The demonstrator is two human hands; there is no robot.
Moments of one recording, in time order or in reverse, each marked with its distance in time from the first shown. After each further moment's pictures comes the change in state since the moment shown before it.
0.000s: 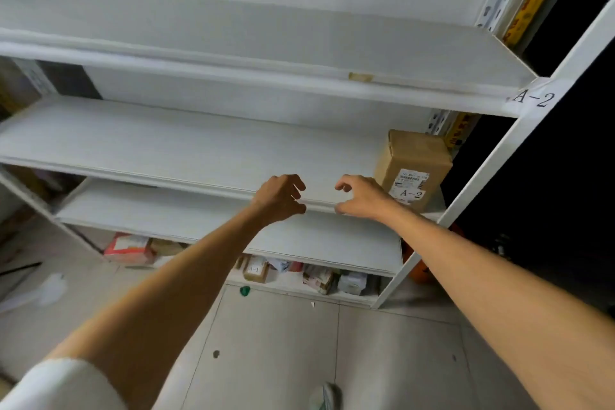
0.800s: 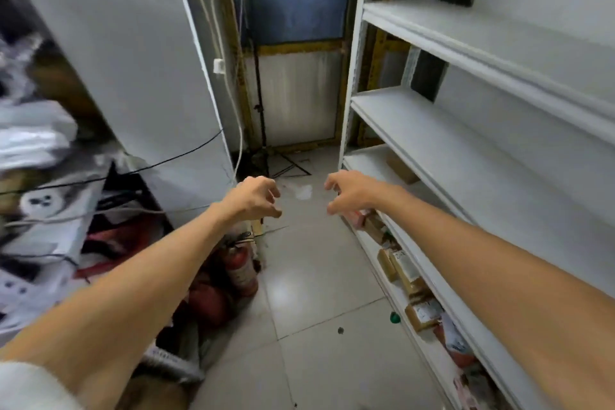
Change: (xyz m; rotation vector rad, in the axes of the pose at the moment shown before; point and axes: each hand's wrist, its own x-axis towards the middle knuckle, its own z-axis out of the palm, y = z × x) left_hand -0.428 -0.195 -0.125 -0.019 0.450 -0.967; right_hand -0.079 -0.390 0.198 -0.464 -0.510 -1.070
